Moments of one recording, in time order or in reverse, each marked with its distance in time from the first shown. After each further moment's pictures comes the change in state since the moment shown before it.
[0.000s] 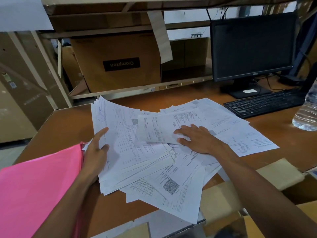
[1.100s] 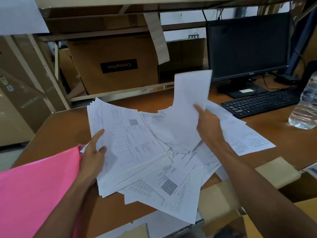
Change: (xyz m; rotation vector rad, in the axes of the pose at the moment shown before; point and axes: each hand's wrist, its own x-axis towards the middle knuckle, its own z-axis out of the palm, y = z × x) left_hand 0.001 -0.004 0.000 -0.048 -0.012 -0.008; right_hand 0.000 0.001 -0.027 0.082 0.708 0.199
